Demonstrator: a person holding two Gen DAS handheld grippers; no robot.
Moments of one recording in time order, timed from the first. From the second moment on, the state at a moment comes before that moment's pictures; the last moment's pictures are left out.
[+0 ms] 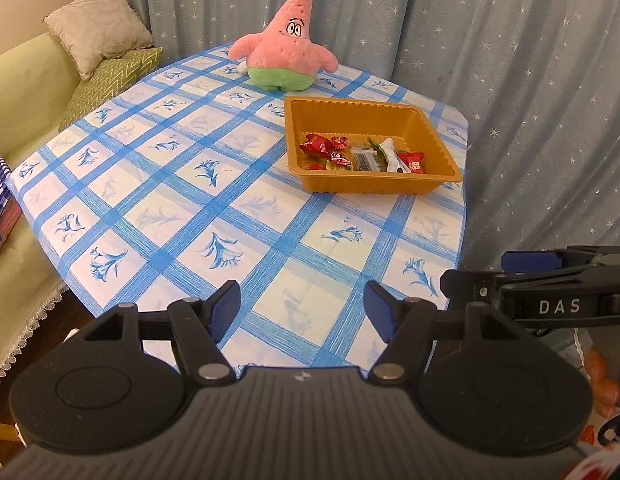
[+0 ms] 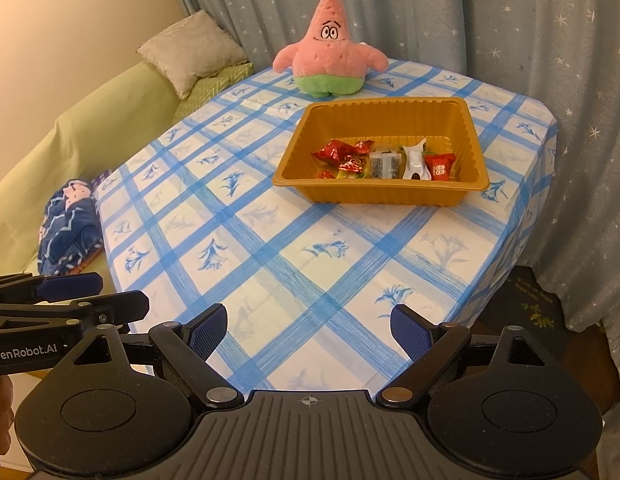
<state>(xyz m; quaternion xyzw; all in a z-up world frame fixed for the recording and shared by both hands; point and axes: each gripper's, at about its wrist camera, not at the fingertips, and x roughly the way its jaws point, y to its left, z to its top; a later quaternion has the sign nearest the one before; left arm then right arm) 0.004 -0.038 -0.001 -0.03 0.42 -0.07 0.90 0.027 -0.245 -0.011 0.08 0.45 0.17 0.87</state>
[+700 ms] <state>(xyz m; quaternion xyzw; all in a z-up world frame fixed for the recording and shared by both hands) 0.003 -0.038 0.001 -0.03 0.42 -0.07 0.90 0.027 -0.243 -0.009 0.08 0.45 0.17 0.87</state>
